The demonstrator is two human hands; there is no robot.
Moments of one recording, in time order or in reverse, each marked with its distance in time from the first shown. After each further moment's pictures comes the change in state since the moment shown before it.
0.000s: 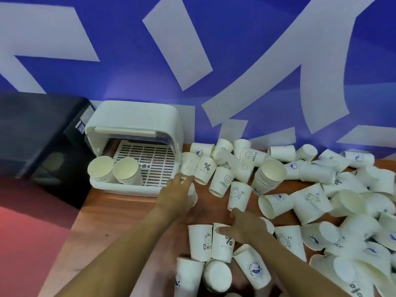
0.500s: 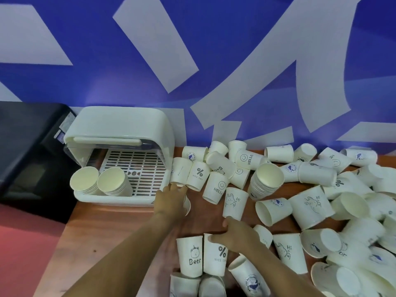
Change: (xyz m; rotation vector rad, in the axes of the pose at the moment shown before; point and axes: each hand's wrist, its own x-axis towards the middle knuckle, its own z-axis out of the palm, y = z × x) left_hand 0.039 0.010 0.019 0.404 -0.113 -0.047; right_hand 0.022 0.004 0.008 0.178 -0.059 0.054
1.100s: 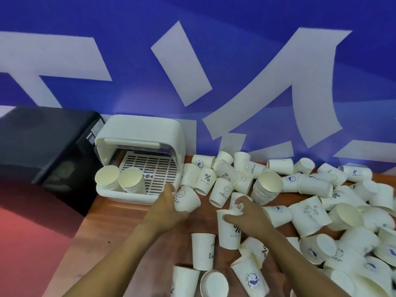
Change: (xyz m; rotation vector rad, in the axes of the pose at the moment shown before) left_hand -0.081 -0.035 -0.027 -0.914 0.124 -0.091; right_hand -0.037 -0.011 -0.050 0.287 0.214 -0.166
